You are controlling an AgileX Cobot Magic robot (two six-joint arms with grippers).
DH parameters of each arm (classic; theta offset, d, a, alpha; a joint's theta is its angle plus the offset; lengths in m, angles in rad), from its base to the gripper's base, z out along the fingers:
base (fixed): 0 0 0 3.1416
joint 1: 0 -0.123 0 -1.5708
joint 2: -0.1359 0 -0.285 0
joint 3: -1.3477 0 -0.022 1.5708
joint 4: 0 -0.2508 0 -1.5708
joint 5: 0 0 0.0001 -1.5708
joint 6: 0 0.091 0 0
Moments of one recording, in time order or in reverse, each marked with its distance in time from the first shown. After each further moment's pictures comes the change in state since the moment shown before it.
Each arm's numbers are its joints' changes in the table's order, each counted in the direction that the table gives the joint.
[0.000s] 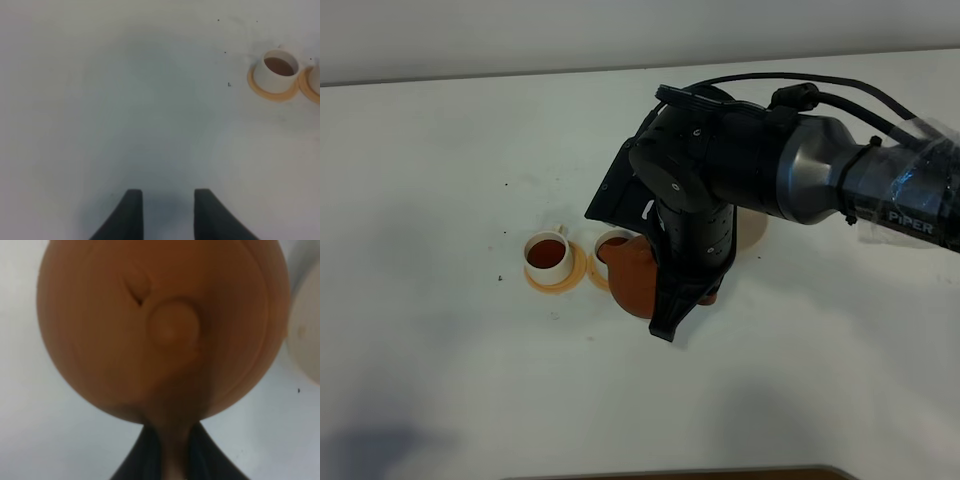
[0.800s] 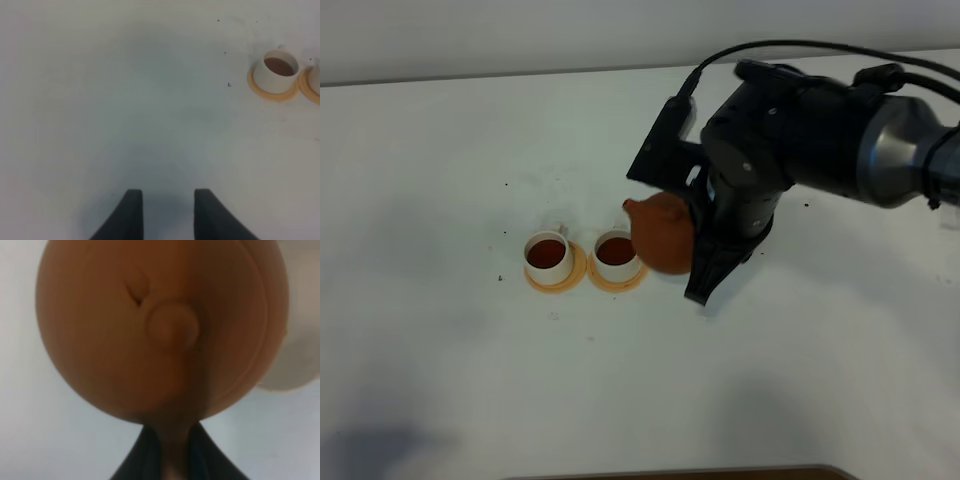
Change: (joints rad) left arm 0.000 0.001 0.000 0.000 0.000 0.000; right arm 0.104 0.108 -0.132 0.047 0.194 -0.030
